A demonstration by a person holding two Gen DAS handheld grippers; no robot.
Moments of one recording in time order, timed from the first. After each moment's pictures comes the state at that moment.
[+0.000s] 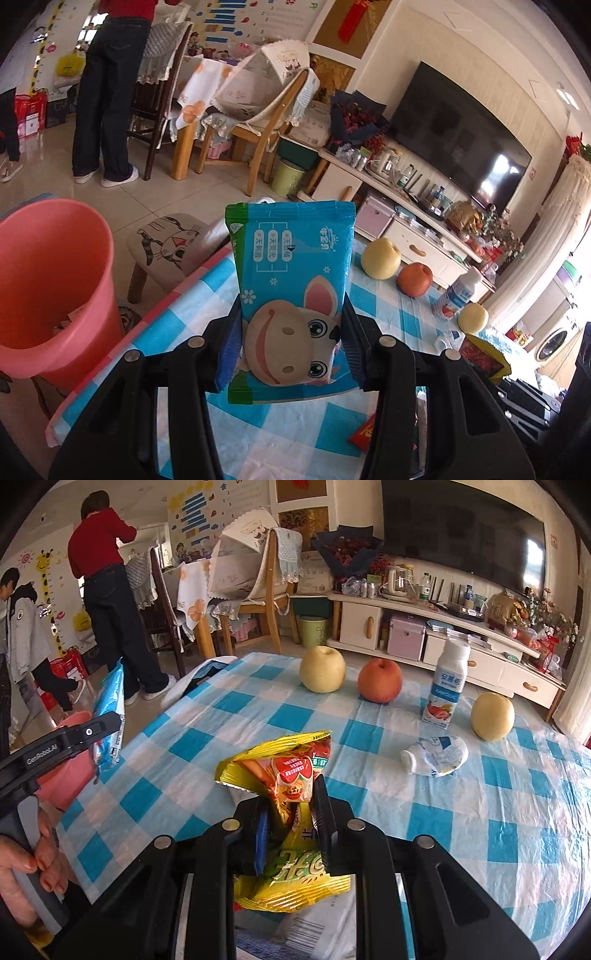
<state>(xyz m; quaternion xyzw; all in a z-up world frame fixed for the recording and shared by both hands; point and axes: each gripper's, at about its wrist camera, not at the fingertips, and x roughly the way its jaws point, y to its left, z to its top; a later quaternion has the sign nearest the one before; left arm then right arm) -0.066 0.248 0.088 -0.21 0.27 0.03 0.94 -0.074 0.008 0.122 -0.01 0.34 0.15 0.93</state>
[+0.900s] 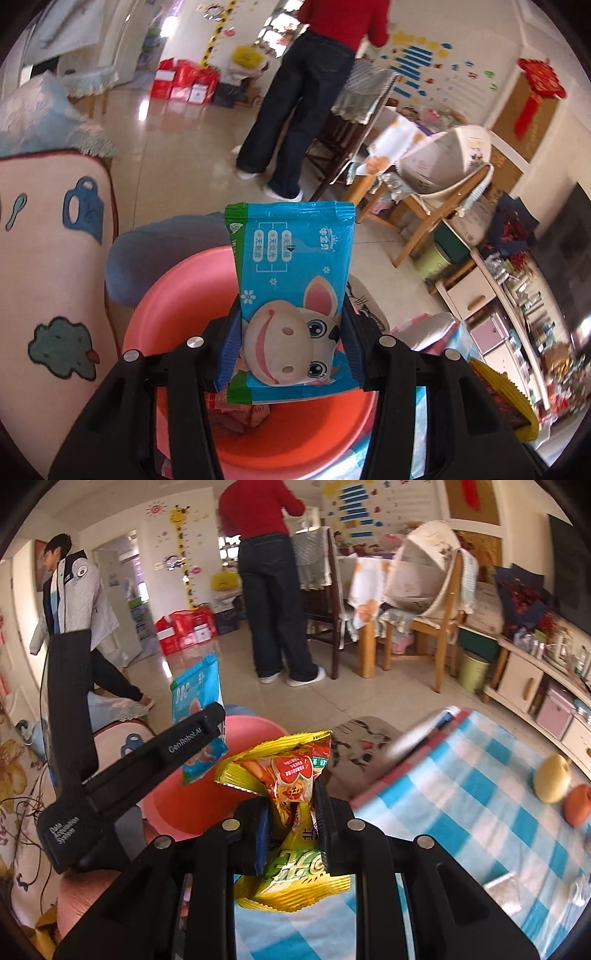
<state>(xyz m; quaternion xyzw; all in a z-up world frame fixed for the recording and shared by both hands) -0.108 0.461 0.086 -0.34 0.22 0.32 0.86 -0.069 0.300 0.161 -0.09 0.33 0.42 0.84</state>
